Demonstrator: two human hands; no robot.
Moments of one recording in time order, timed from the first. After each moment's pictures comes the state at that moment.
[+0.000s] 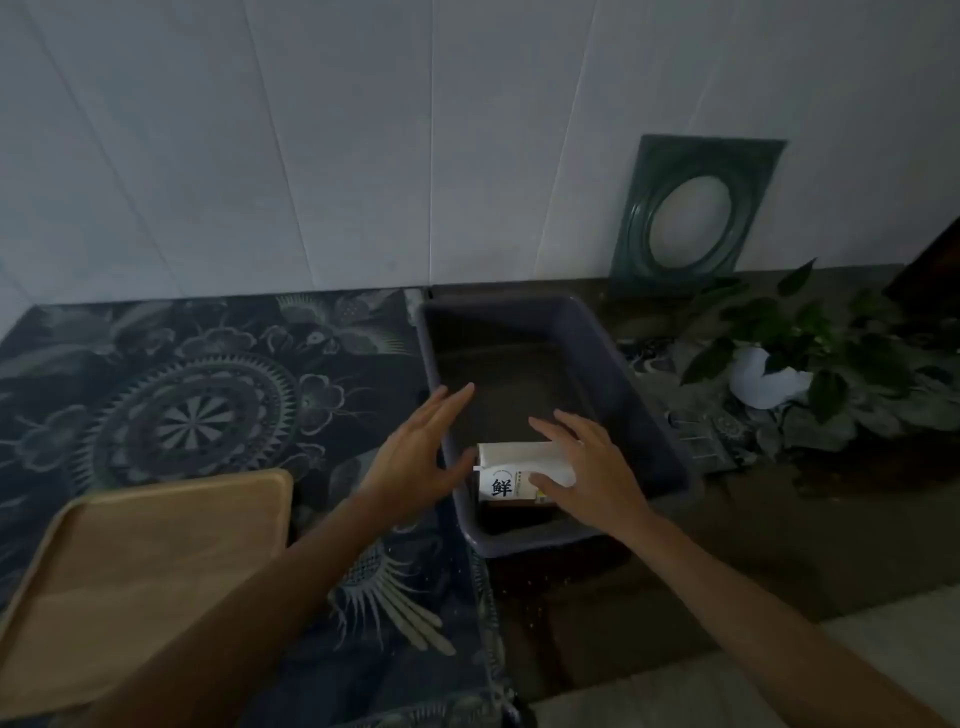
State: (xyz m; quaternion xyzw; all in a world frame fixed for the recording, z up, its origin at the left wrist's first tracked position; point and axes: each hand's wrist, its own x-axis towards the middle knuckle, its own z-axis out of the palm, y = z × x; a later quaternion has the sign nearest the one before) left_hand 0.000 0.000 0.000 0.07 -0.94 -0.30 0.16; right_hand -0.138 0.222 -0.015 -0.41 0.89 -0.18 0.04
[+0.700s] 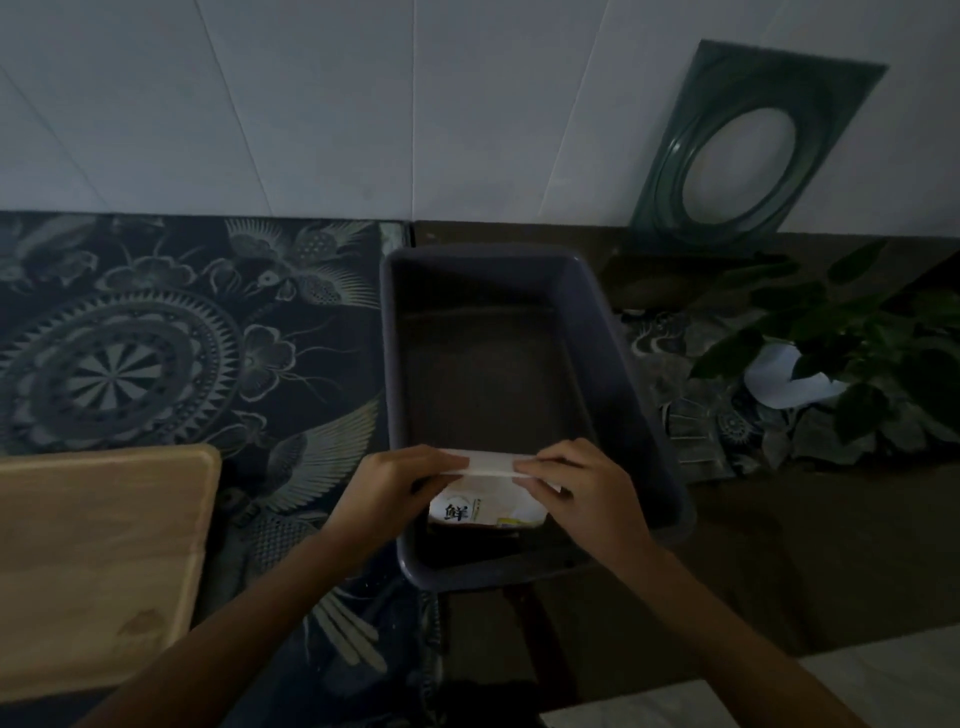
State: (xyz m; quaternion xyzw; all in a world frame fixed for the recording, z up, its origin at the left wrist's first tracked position) left_hand -0.051 0.014 -0.059 0.06 -0.91 -0.38 0.16; right_hand -0.202 0.234 -0.041 -0.48 0.83 -0.29 -0.01
